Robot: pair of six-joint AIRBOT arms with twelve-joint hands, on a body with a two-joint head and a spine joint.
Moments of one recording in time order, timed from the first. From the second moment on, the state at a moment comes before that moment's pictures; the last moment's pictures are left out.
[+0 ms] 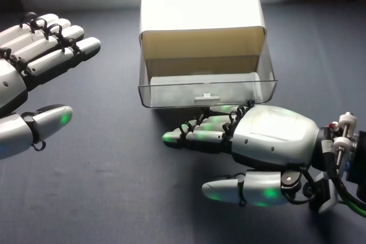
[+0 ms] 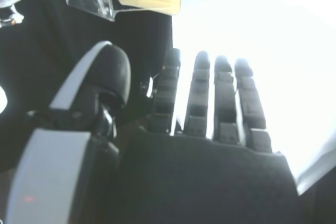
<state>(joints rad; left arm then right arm) 0.99 -0.74 0.97 -0.01 -1.15 0.88 -0.71 -1.25 1.17 -0.34 0.76 -0.53</state>
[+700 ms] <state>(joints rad) 1.00 -0.74 0.97 -0.02 -1.16 0.89 -0.68 -1.24 1.16 -0.39 0.77 -0.53</state>
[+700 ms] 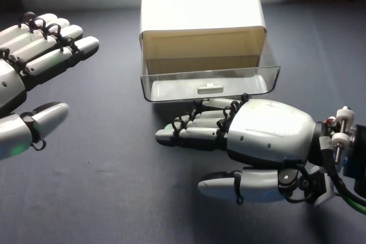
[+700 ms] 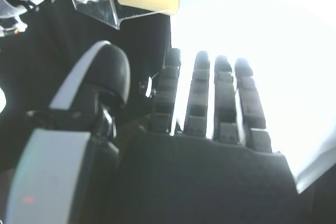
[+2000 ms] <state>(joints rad) 1.02 -0.73 0.97 -0.04 -1.19 0.89 -0.66 -1.24 1.22 -0.35 0.73 -0.51</state>
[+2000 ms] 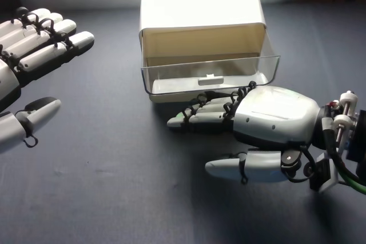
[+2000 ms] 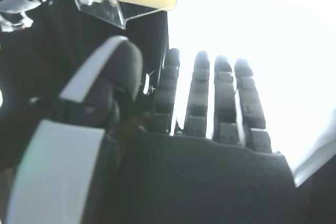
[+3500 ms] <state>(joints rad) 1.05 -0.73 0.96 -0.06 -1.21 0.90 -0.67 -1.19 1.12 -0.40 0.76 -0.46</state>
